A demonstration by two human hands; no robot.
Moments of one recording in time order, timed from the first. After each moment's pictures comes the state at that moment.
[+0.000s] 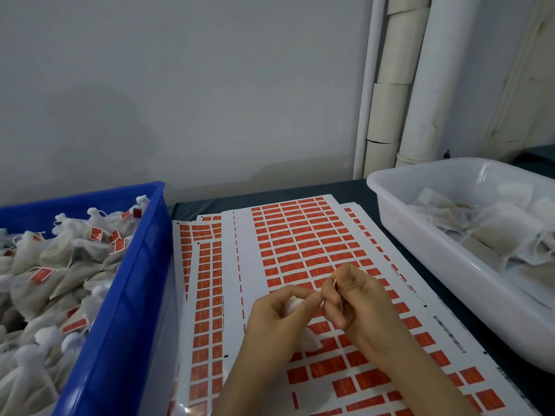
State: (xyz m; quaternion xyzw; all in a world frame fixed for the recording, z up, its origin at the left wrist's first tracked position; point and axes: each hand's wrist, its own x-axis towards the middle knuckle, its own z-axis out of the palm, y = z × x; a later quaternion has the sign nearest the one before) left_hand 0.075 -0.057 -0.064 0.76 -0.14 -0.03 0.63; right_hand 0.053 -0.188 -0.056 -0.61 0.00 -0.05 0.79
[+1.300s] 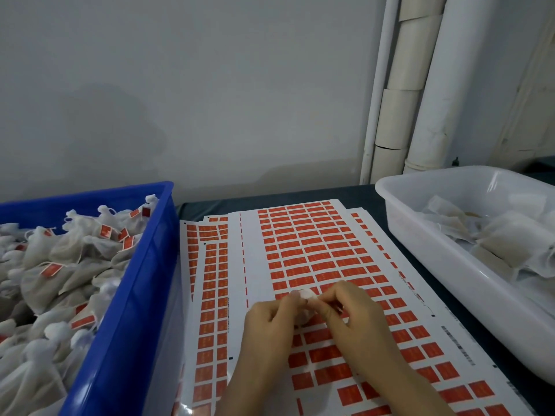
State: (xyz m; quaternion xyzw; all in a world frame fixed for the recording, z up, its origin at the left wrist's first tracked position) left_hand 0.079 -0.051 -0.068 0.79 -0.05 -0.02 0.61; right_hand 0.060 -0.180 -0.085 -0.90 -0.03 -0.22 0.37
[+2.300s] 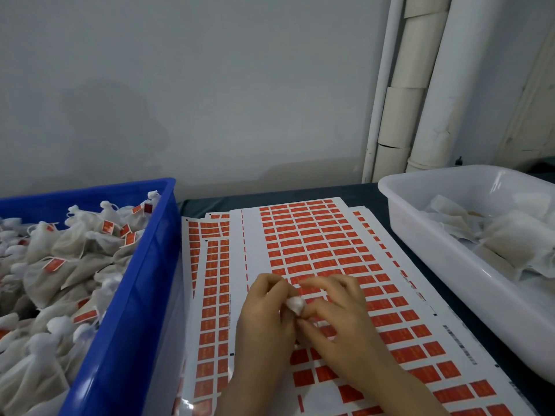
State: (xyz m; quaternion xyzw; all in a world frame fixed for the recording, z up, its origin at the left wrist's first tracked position) left_hand 0.086 -0.047 -0.084 0.86 -0.16 0.20 0.45; right_hand 0.058 -0.169 -0.091 -0.90 -0.12 -0.29 0.29
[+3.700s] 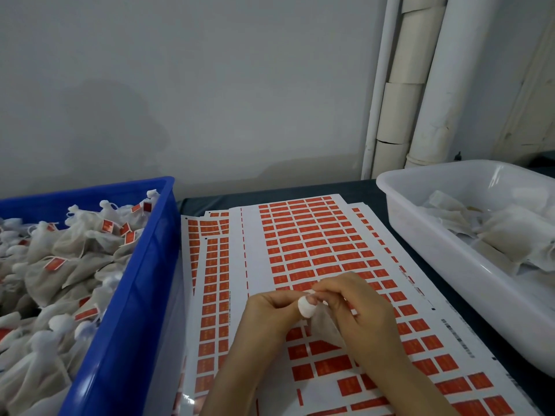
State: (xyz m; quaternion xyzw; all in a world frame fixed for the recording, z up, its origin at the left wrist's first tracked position) left_hand 0.084 -0.043 -0.068 0.74 -0.10 -0.08 0.66; right_hand 0.056 -0.180 -0.081 -0.85 -0.12 -0.39 0.34
